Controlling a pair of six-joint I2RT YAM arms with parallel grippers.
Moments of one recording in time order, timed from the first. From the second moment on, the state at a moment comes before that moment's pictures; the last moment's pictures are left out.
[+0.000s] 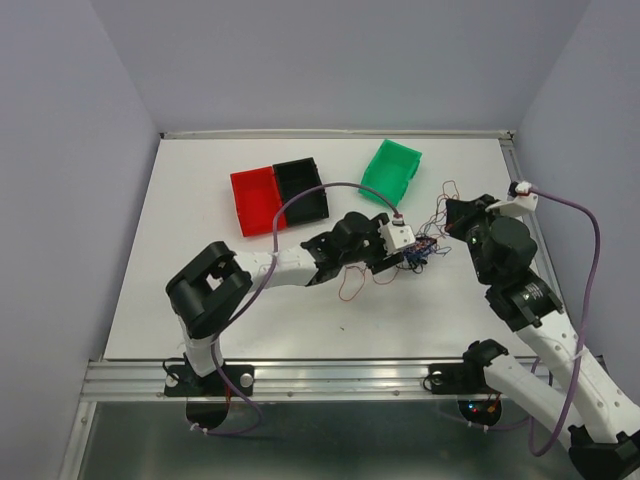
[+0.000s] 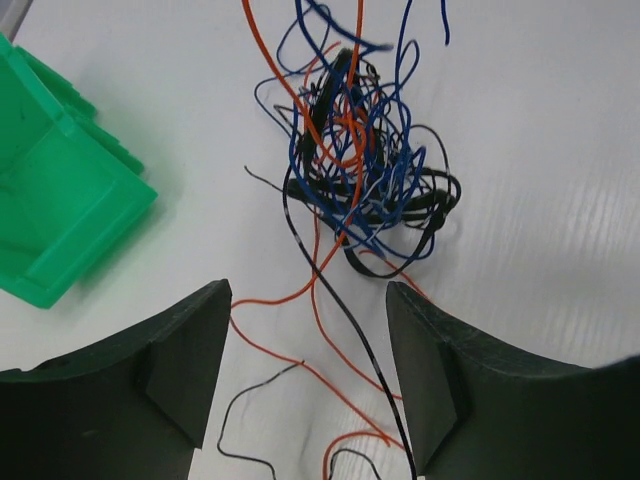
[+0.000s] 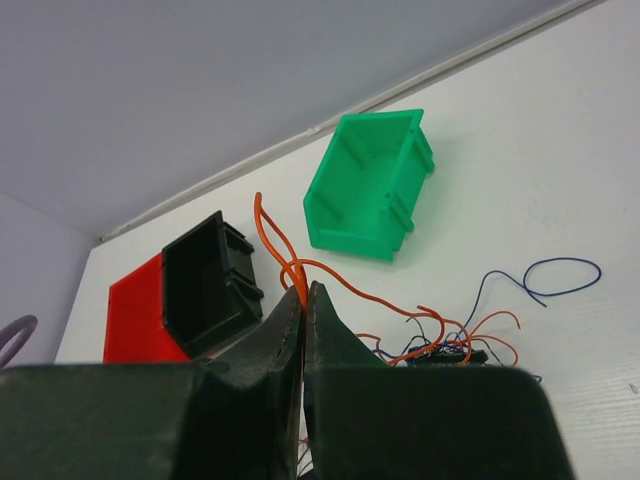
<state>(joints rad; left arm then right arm) -0.96 1.77 1.06 0.32 0.16 0.37 0.45 0.70 0.79 -0.17 0.46 0.58</state>
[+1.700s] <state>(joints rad) -1.05 1.55 0.85 0.27 -0.04 0.40 0.45 0.97 1.52 -0.29 0.91 0.48</state>
